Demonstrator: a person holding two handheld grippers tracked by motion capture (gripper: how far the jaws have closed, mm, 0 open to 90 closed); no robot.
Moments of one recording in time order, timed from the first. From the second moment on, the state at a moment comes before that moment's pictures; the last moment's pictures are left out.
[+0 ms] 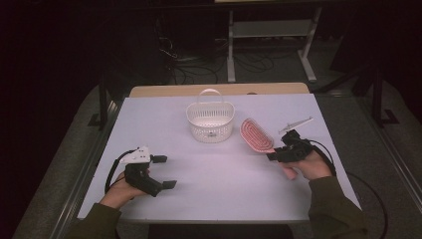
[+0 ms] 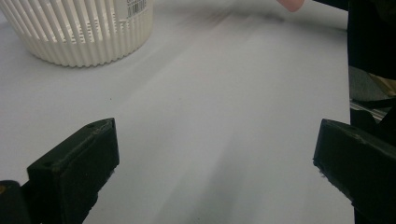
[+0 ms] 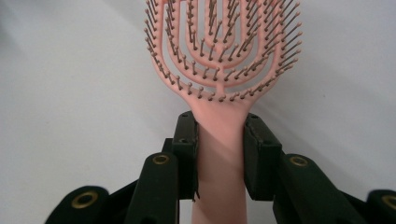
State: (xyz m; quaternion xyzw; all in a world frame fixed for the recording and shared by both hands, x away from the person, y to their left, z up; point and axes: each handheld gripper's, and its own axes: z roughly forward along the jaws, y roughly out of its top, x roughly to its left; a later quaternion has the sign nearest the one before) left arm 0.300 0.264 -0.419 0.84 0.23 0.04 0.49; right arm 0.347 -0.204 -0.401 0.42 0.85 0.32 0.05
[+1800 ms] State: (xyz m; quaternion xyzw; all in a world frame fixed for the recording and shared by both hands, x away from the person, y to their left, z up) left arm 0.301 0.264 -0.419 0.83 0.24 0.04 0.50; right arm 0.325 -0.147 -0.372 0.28 0.83 0.48 0.08
